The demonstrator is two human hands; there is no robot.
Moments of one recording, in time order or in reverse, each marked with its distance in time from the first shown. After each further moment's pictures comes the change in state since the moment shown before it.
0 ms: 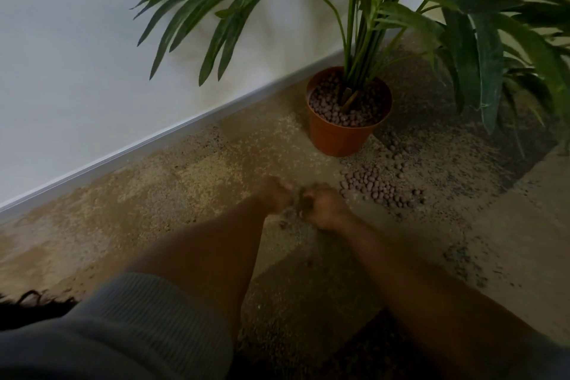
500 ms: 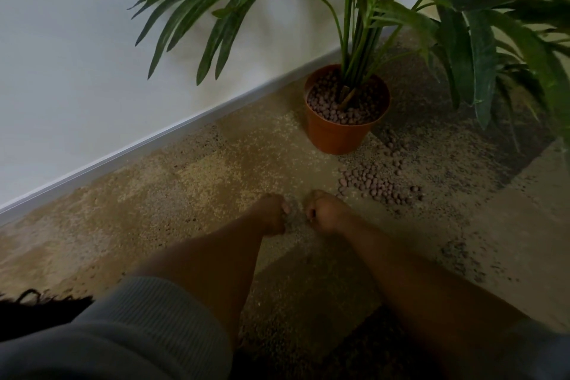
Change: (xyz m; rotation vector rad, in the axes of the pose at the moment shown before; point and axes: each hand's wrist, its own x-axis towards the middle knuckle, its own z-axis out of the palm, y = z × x) left_hand -0.011 -0.037 0.017 0.392 -0.063 0.106; right_hand -0.010 0.014 0.006 -0.156 -0.020 -0.097
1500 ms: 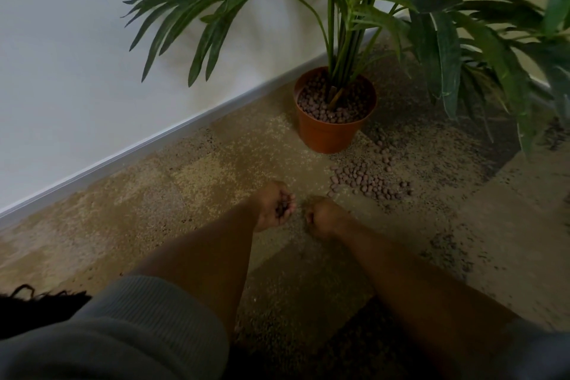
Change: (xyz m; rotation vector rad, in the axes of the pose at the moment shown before) left_hand -0.016 0.037 -0.019 -1.128 -0.274 -0.297; right_hand -0.032 -0.004 -0.005 0.060 -0.053 0.070
